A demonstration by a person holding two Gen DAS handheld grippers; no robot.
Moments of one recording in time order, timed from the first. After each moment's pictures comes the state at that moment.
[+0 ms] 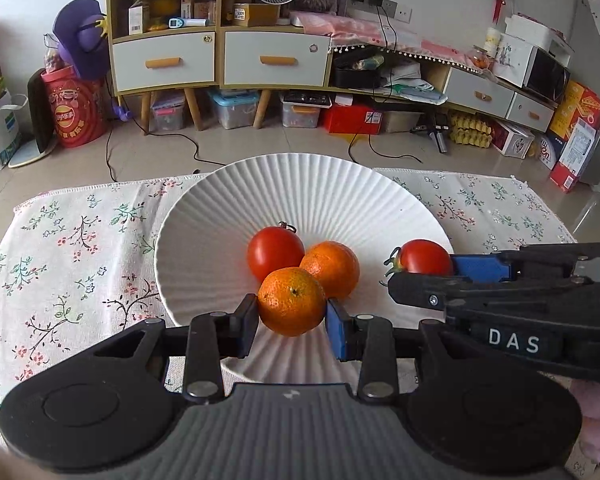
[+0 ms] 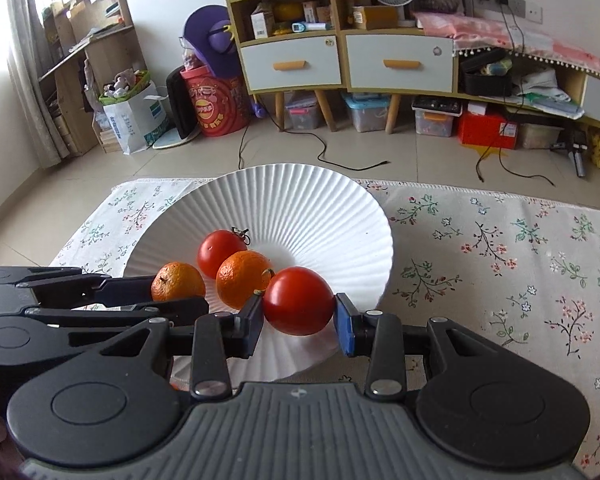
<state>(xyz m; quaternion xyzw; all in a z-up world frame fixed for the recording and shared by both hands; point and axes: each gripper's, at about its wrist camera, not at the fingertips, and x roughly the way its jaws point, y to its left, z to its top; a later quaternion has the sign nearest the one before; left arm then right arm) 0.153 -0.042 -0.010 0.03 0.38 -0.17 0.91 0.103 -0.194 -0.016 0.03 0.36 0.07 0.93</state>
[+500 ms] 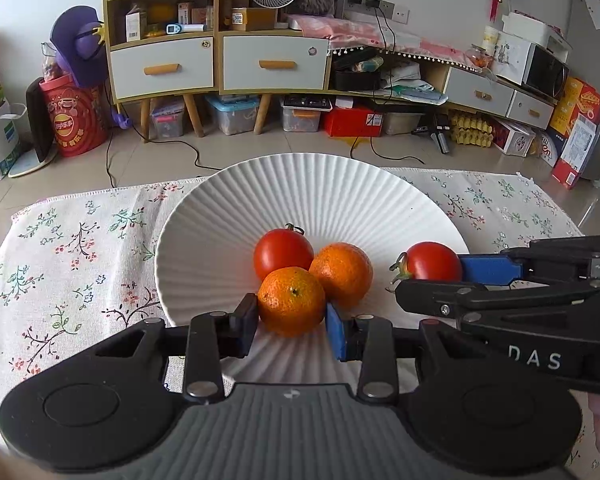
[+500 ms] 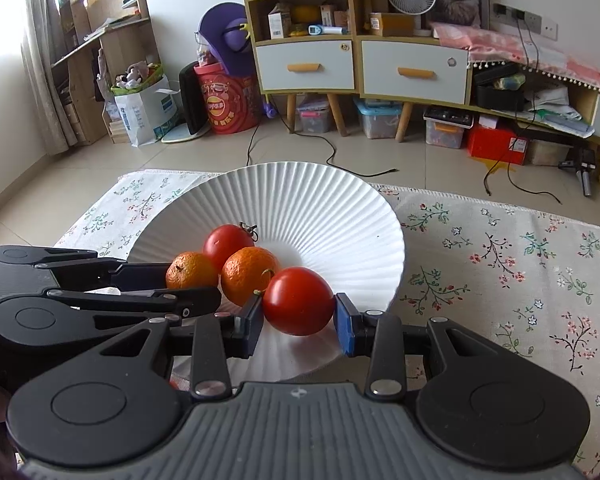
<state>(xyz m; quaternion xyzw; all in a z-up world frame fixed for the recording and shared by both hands) 0.156 -0.044 -0.012 0.04 0.37 -0.18 0.91 0.102 -0.193 -0.016 0.02 0.36 0.08 0.93</state>
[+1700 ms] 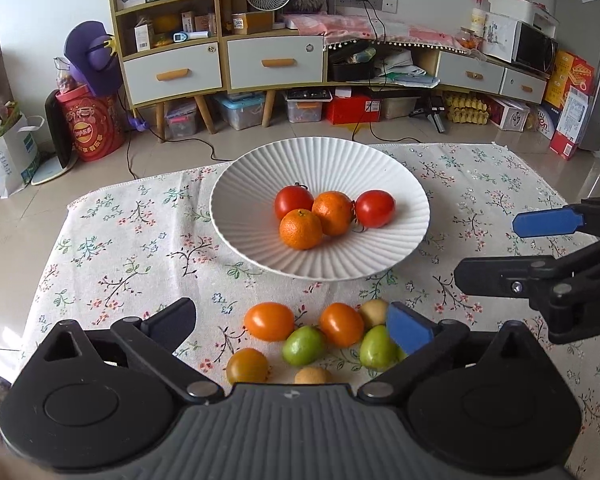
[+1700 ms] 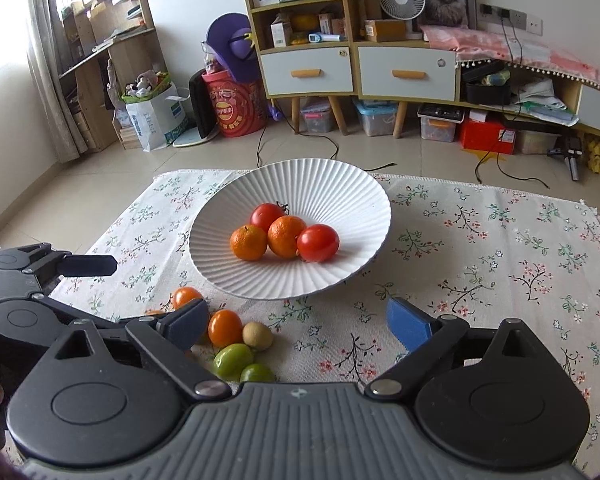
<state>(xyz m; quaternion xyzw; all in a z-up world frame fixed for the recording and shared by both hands) 0.088 -0.012 0.015 0.08 0.38 -0.17 0.91 0.034 -0.187 0.013 0.04 0.37 0.08 0.93</state>
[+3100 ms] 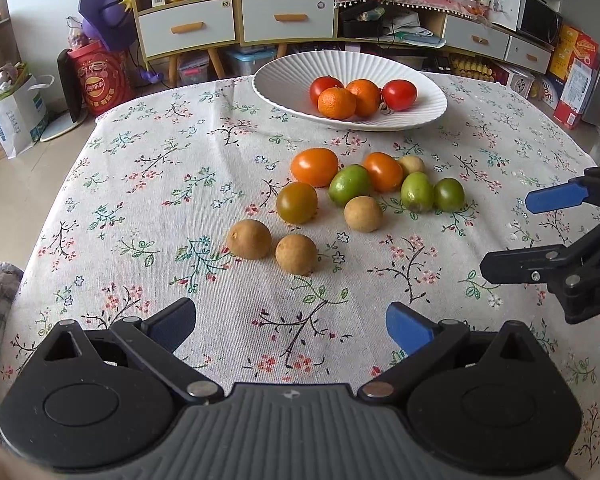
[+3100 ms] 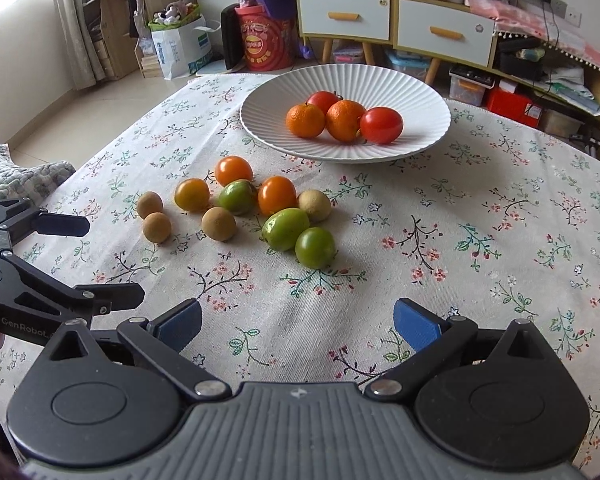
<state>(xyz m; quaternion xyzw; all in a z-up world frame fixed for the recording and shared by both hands) 0.028 0.041 -0.034 0.09 0.42 -0.16 0.89 -0.011 -0.144 -0.034 -0.02 0.43 0.10 0.90</state>
